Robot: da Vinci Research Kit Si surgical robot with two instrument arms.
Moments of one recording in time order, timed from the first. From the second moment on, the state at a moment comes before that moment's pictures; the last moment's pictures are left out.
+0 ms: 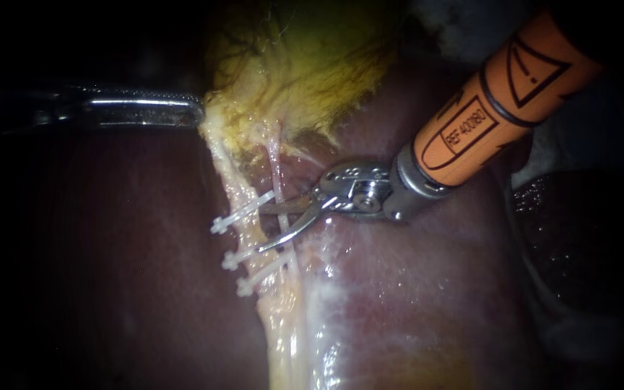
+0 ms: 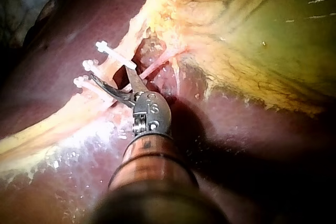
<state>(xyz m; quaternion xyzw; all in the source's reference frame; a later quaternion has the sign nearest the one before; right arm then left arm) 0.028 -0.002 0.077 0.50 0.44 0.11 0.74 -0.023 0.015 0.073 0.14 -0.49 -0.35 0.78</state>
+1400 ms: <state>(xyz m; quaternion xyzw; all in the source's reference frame) 0.034 -0.004 0.072 0.57 0.51 0.10 0.63 -0.023 0.015 0.073 0.14 -0.49 -0.35 0.78</state>
